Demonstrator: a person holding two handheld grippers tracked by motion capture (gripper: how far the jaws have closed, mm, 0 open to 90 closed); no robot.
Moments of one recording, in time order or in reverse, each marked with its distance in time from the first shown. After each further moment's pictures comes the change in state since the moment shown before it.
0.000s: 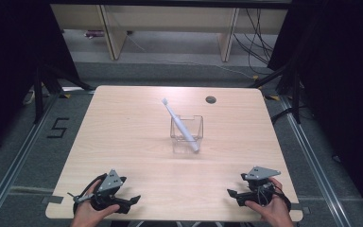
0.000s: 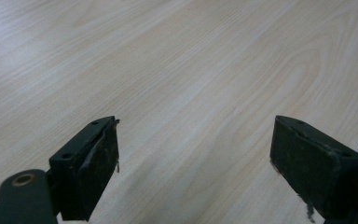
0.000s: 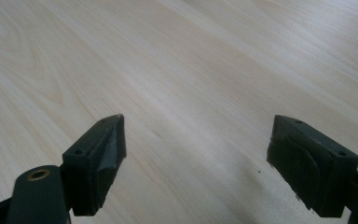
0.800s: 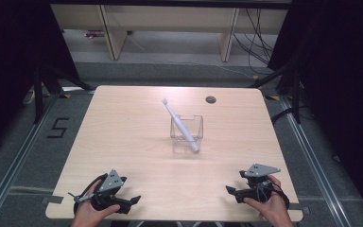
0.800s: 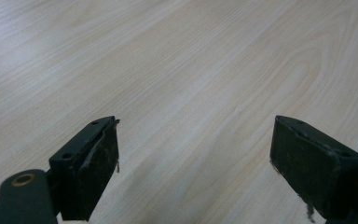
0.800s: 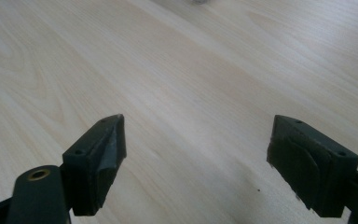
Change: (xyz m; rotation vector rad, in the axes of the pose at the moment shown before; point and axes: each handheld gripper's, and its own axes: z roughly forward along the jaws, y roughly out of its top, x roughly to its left) left arm -0.001 0.000 0.001 0.007 -0.002 0.005; right arm -0.003 0.007 0.002 -0.034 0.002 0.002
